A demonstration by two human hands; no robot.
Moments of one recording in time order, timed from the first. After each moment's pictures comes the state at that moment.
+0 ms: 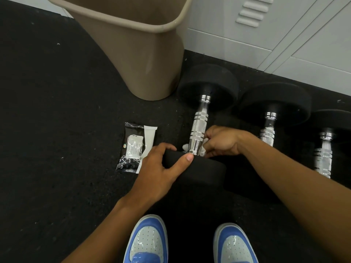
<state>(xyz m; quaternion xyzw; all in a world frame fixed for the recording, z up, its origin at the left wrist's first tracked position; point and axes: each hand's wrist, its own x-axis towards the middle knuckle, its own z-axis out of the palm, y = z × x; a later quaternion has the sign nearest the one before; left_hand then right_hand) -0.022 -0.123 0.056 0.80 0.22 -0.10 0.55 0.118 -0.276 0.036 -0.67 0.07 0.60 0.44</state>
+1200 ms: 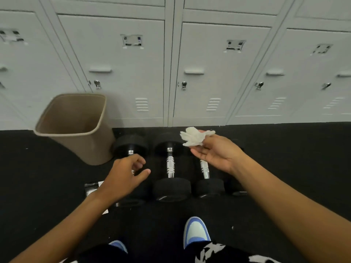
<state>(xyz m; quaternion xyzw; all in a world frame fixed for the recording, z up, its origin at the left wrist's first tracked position) -0.007 -0.199 0.240 0.92 -0.10 -0.03 0.37 0.016 -0.461 0.307 -0.46 0.25 0.18 0.83</state>
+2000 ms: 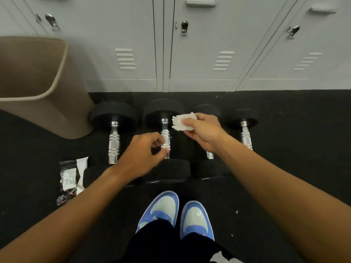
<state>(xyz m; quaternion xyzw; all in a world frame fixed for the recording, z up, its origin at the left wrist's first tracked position) 0.036 -0.265 0.151 0.90 -0.17 -0.08 0.38 0.071 -0.451 0.184 -0.62 0.29 0.15 0.71</state>
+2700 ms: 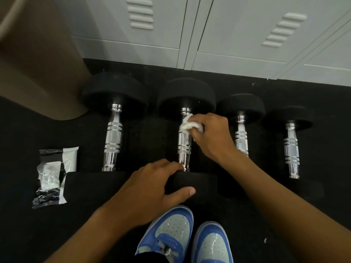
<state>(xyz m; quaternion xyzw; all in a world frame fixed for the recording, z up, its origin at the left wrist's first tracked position) 0.017 -0.250 0.092 0.87 -0.16 -0.25 0.38 0.106 -0.430 0.061 -0.93 -0.08 0.01 0.36</state>
